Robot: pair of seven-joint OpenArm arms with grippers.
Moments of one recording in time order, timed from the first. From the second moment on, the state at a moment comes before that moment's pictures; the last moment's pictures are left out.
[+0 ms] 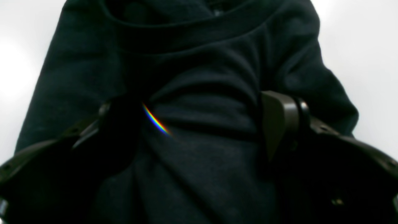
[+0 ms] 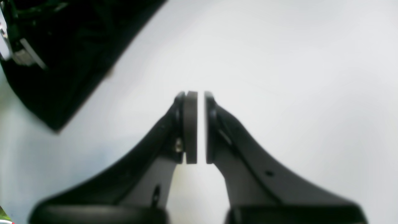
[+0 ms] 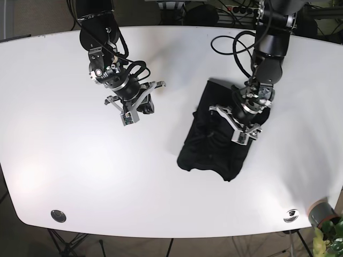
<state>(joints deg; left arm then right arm) -7.7 -14.9 9.0 55.9 -10.5 -19.7 0.1 -6.4 4.9 -9.5 98.0 16.5 9.0 -37.5</state>
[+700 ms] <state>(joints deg) -11.2 -38.3 1.4 34.4 -16.3 -31.2 -1.1 -10.5 6.5 -9.4 106.8 16.3 9.1 -37.4</state>
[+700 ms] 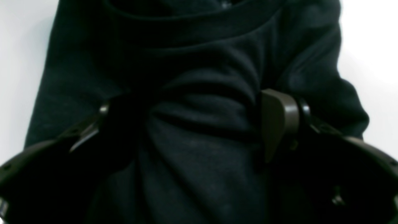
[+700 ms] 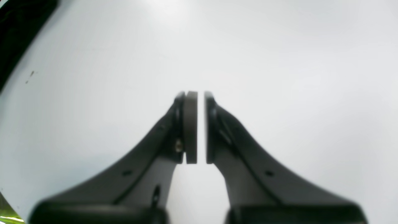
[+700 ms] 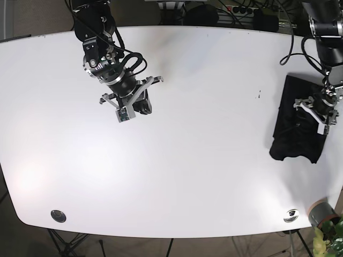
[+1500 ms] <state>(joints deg) -5.0 -52.0 -0.6 30.9 -12.7 -28.5 -5.6 -15.8 6.5 -8.5 112.4 16.3 9.2 -37.3</state>
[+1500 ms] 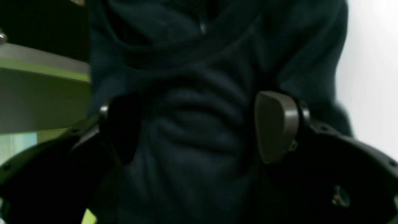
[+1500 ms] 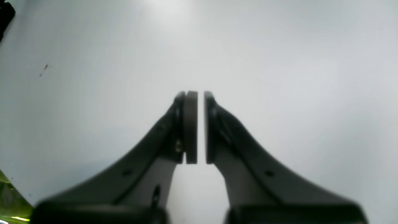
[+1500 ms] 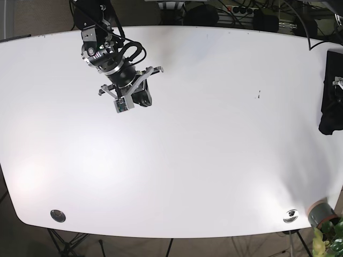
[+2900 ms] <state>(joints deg) 32.3 -1.0 -24.8 94.1 -2.6 -27.9 -5.7 -42.2 14.1 4.8 97.1 5.9 9.4 16.5</state>
